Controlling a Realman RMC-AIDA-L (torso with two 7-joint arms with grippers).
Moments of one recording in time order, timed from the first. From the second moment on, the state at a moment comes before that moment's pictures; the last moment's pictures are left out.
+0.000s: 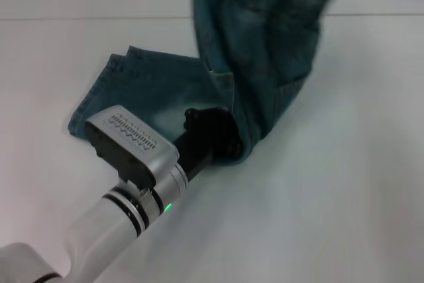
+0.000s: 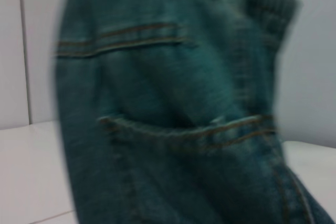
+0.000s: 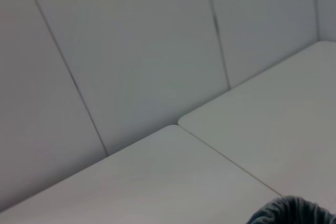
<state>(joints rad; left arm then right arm) -0.69 -2.18 0.15 -0.38 1.61 1.01 0.01 1.02 2.08 -0.81 -1.00 -2.22 -1.42 2.20</state>
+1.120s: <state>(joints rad) -0.56 -2.17 0.13 -0.38 1.61 1.12 0.00 1.11 2.10 -1.24 -0.65 -1.94 -0.98 1.96</state>
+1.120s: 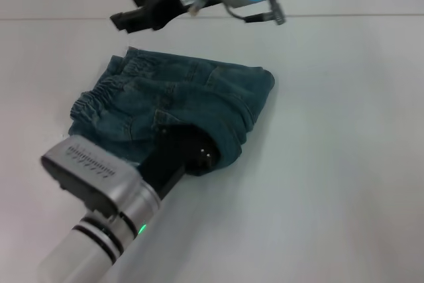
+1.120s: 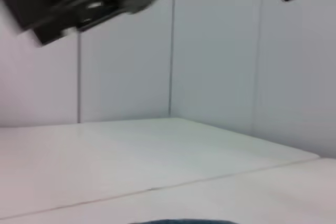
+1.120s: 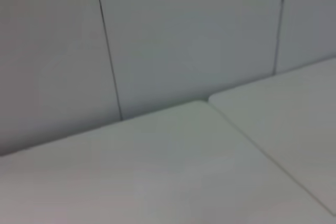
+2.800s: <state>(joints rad) -0.35 -2.16 0.52 0.61 1.92 1.58 -1.27 0.38 2.09 -1.07 -0.96 -1.78 -1.47 1.61</state>
